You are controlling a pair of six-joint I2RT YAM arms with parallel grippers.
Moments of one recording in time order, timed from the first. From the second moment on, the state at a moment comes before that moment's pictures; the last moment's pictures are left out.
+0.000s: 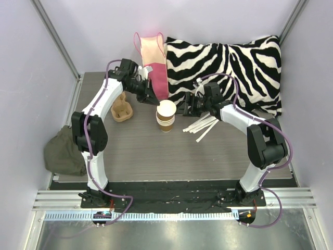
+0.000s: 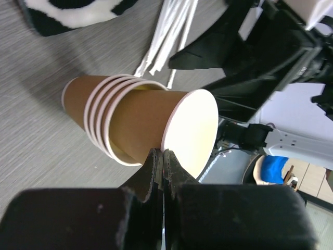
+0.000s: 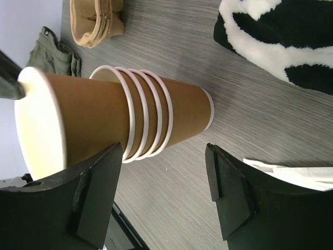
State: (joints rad) left arm -0.28 2.00 1.89 -0.93 0.80 -0.29; right arm 0.35 1.74 1.16 -0.07 -0.58 0.53
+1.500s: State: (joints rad) left arm -0.16 1.45 1.34 -0.92 0.91 -0.08; right arm 0.53 1.74 0.99 0.09 -0.59 0.52
